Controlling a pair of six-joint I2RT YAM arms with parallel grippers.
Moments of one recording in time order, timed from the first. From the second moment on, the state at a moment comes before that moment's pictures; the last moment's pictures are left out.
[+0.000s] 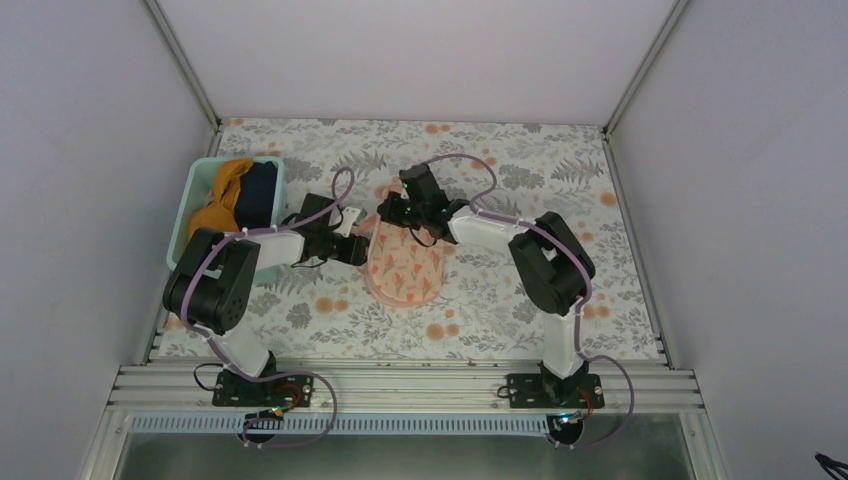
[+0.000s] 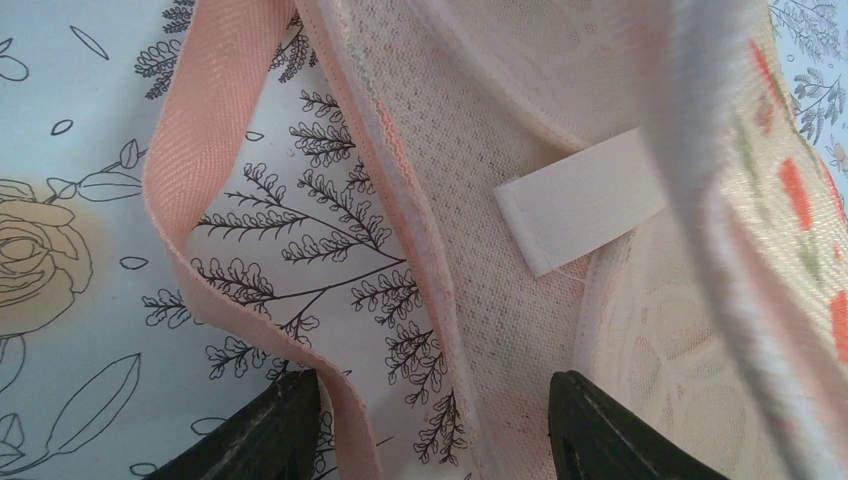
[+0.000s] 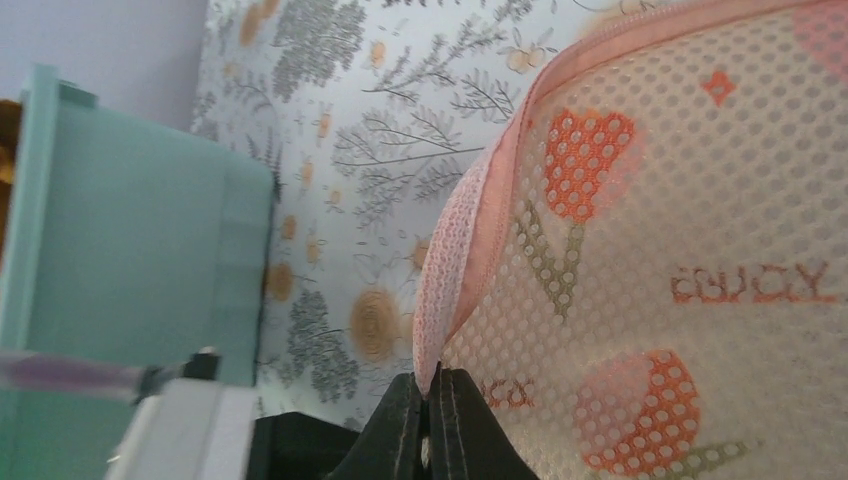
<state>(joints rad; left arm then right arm) -0.32 1.69 0.76 -0.06 0.52 -0.09 0.71 1.97 1.30 0.03 -0.20 0.87</state>
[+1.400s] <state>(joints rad) -0.30 1.15 0.41 0.37 -0.16 0.23 0.16 0.94 0.32 0.55 0.00 0.05</state>
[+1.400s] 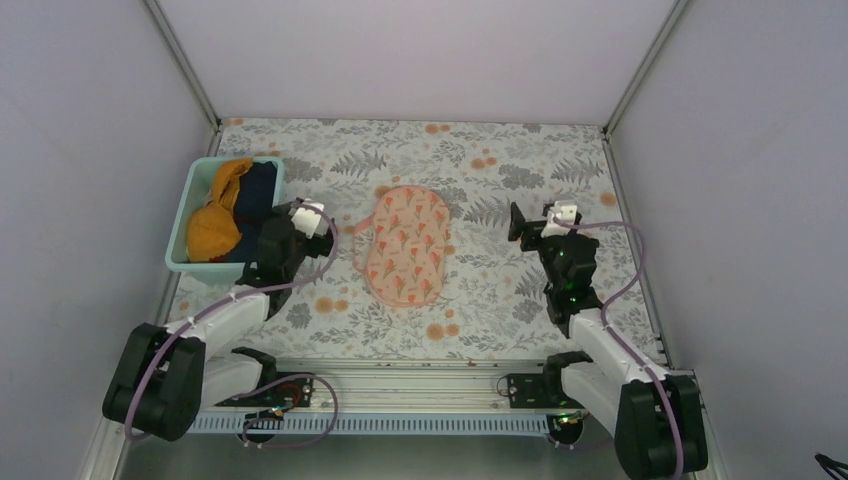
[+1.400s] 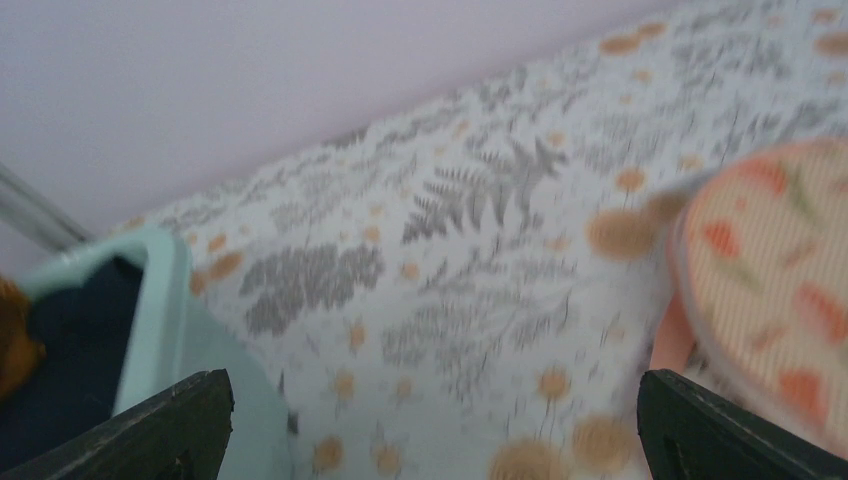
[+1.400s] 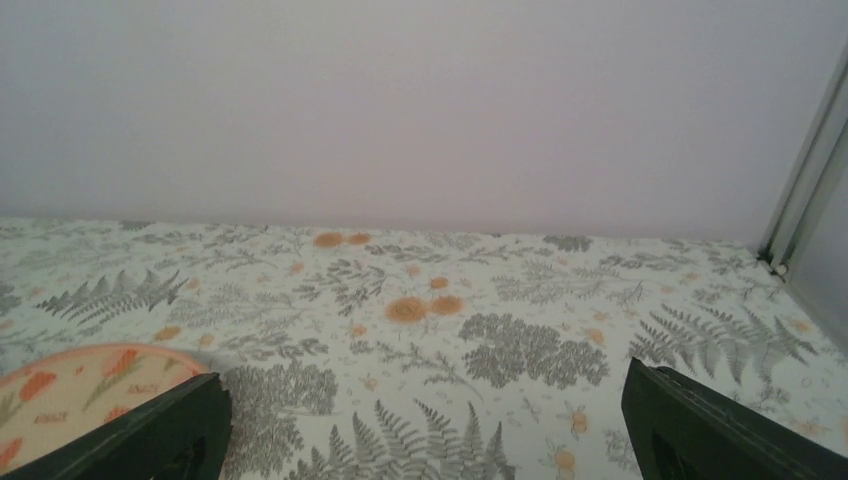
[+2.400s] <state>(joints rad) -0.11 1.44 0.26 1.20 0.00 0.26 -0.01 1.52 0.22 1.21 -0.20 -0.04</state>
